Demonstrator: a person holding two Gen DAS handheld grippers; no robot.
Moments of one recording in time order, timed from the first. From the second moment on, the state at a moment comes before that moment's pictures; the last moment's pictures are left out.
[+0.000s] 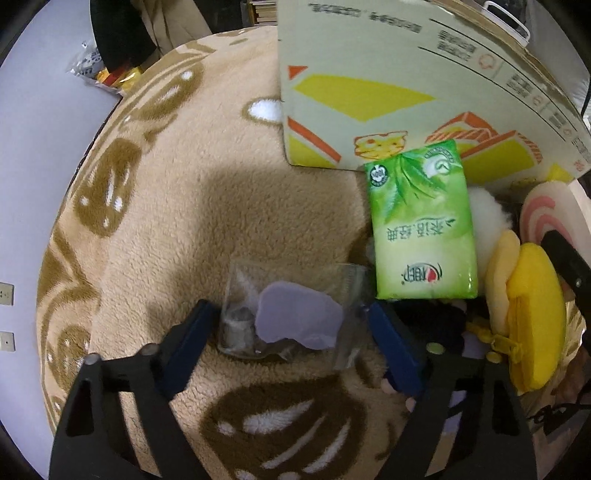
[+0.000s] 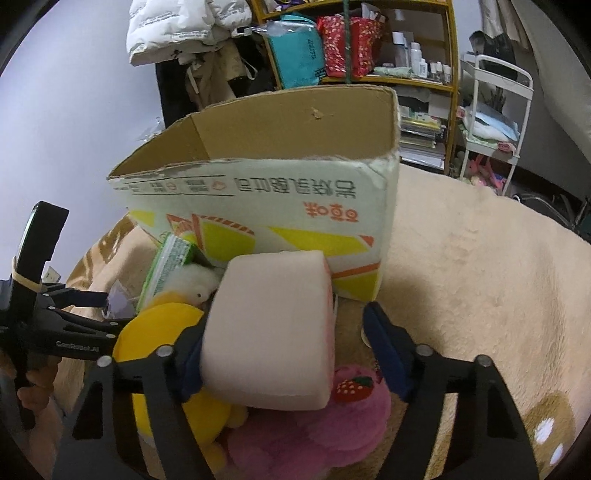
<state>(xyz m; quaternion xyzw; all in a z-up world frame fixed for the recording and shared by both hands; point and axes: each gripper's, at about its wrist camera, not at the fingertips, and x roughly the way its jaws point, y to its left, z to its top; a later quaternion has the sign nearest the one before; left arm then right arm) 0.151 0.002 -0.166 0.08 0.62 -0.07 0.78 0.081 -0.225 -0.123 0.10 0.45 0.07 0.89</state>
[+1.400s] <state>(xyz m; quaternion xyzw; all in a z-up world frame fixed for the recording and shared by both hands) 0.080 -0.008 -0.077 0.06 0.50 -0.09 0.86 0.045 -0.216 -0.082 0.10 0.41 0.04 0.91</state>
